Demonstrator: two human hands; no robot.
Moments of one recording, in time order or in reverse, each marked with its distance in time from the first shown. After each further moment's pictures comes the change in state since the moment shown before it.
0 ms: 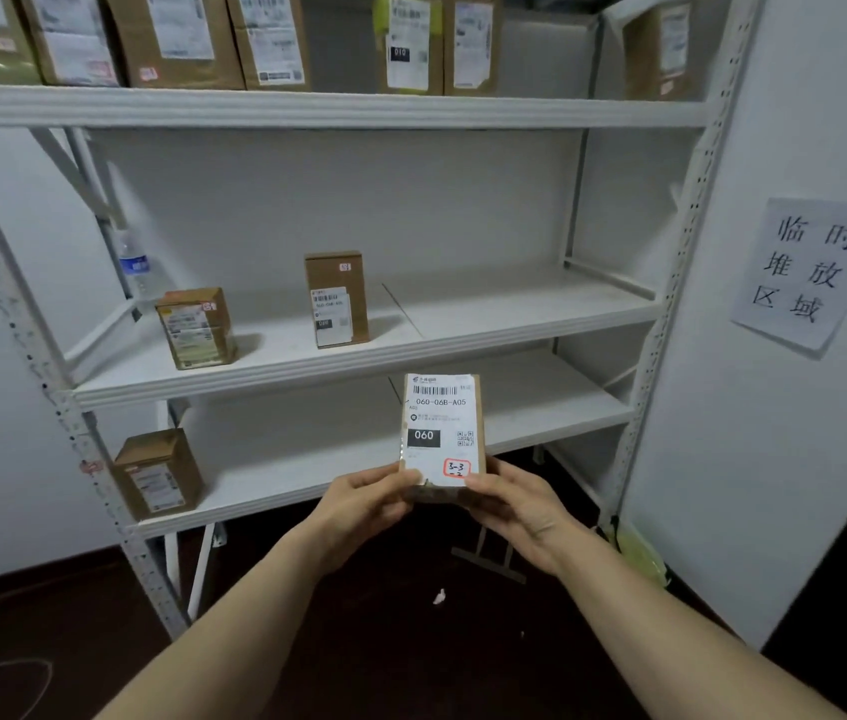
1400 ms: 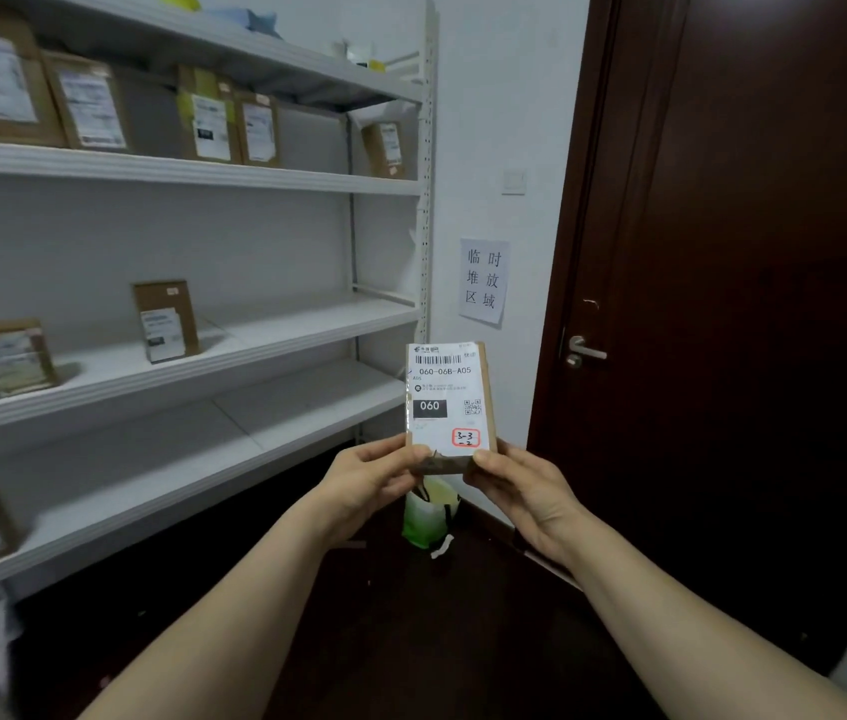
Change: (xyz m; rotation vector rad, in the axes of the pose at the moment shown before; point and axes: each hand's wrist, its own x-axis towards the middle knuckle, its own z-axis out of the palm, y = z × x) left_hand -0.300 -0.051 0.102 0.052 -0.544 0.053; right_hand -0.418 0.019 0.018 0.098 0.361 -0.368
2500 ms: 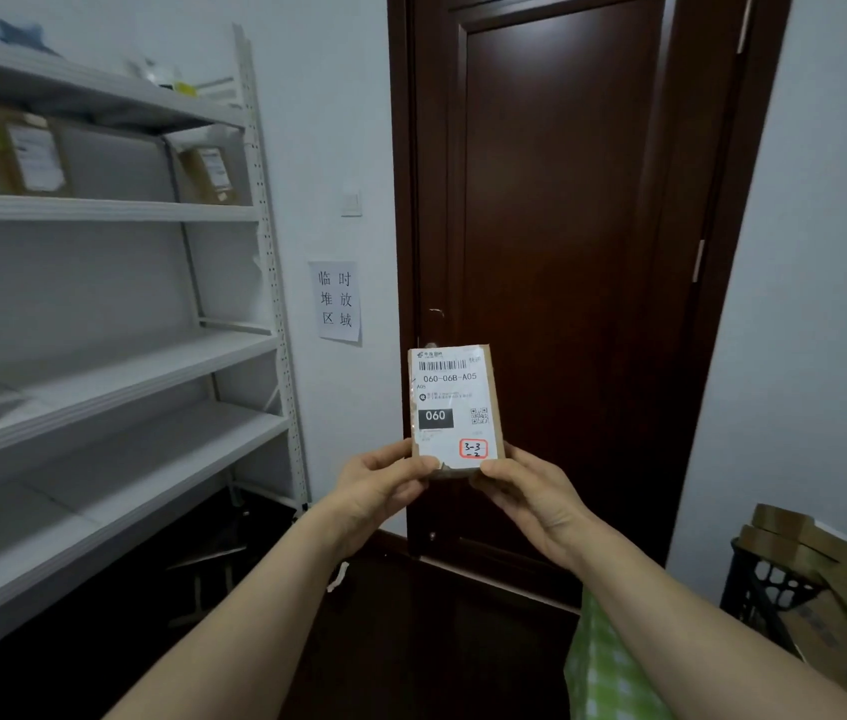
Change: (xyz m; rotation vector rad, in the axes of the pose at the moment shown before) left_hand 0.003 -0.025 0.162 0.044 -0.356 -0.060; right_hand -0.095 -0.063 -0.119 -0.043 0.288 -0.190
